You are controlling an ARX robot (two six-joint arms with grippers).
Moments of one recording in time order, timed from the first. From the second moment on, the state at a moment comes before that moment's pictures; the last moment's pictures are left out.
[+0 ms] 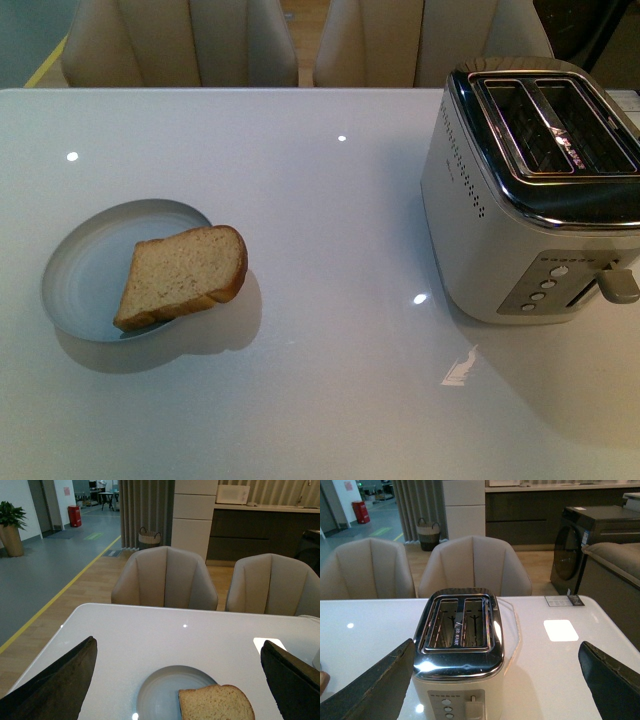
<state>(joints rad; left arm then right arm) 0.00 0.01 0.01 0.00 0.00 -0.01 0.00 0.01 0.02 0.00 0.00 0.00</state>
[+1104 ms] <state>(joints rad) 0.17 1.88 0.46 0.54 0.25 -0.36 0.00 0.01 0.02 0.00 0.00 0.00</state>
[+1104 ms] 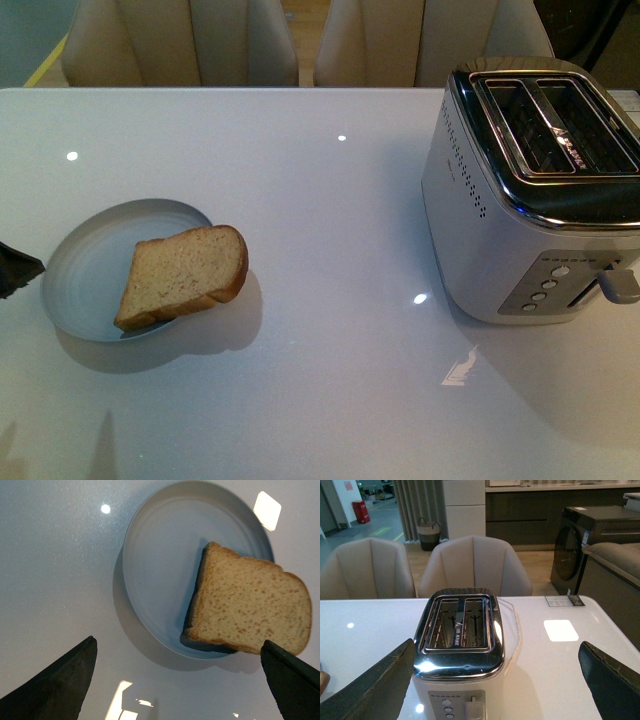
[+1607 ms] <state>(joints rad) 0.13 2.27 0.72 0.51 0.16 -0.47 0.00 0.01 0.02 0.00 0.00 0.00</state>
